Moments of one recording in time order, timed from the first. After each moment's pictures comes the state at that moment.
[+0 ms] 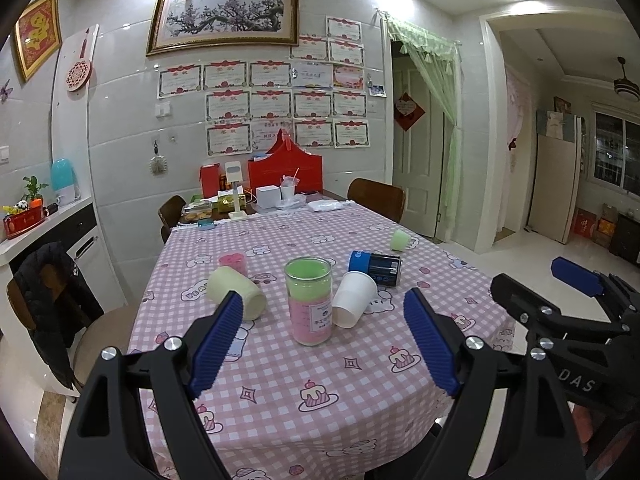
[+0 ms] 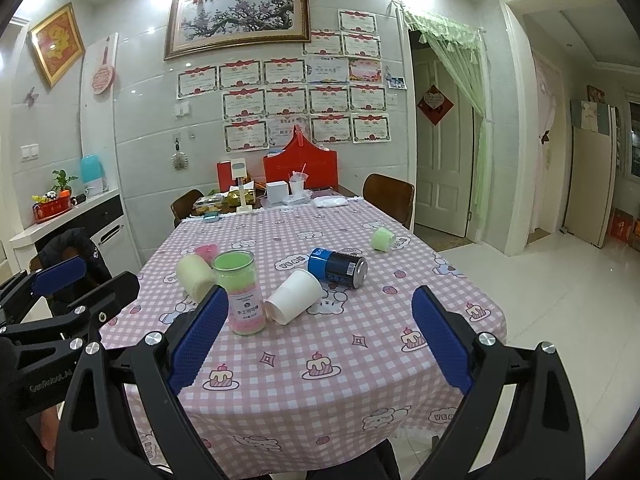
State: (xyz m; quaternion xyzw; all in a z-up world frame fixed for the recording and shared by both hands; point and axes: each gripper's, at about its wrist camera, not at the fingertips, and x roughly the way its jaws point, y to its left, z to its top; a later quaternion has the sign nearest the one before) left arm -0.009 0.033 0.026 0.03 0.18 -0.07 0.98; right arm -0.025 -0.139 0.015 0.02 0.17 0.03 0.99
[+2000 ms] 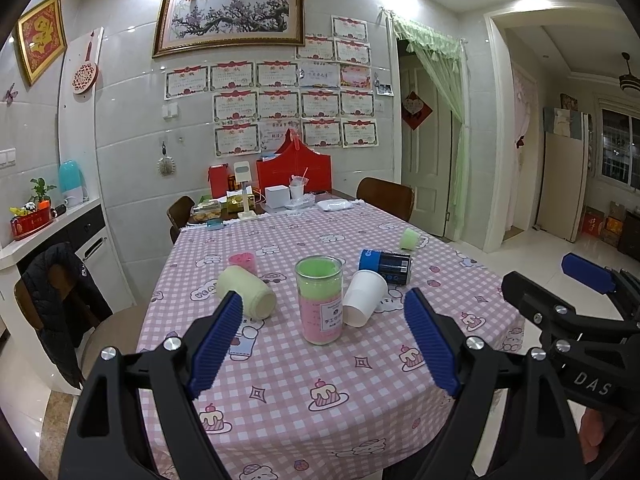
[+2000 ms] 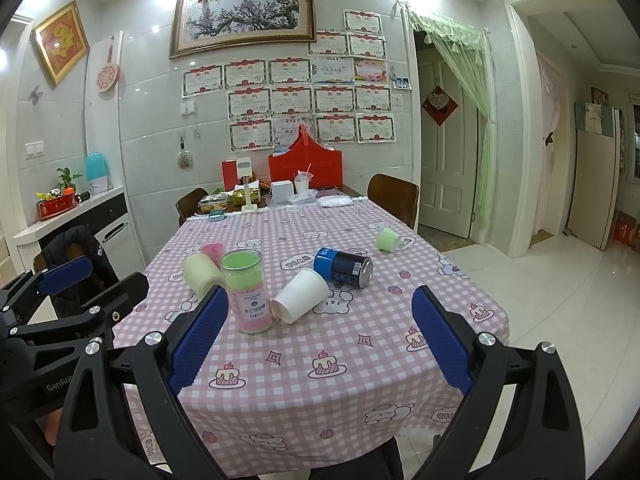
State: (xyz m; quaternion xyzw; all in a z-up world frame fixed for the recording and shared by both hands) left arm -0.008 0.040 0.025 0.03 0.18 -0.05 0.98; right arm -0.029 -0.137 0.015 0.02 0.17 0.03 0.98
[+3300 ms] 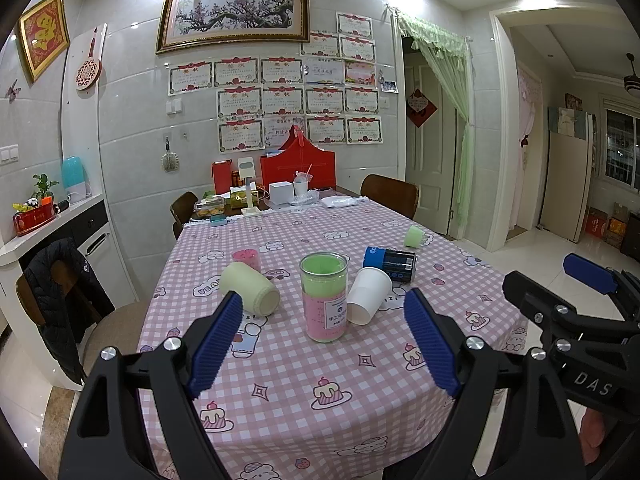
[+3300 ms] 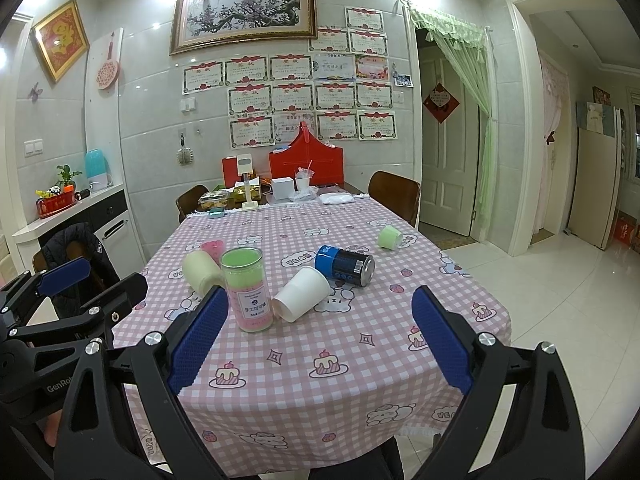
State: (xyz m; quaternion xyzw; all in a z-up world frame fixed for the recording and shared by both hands) left arm -0.004 0.046 0.017 0.03 0.18 -0.05 0.98; right arm -0.024 -0.134 0.013 0.02 0.17 0.03 0.98
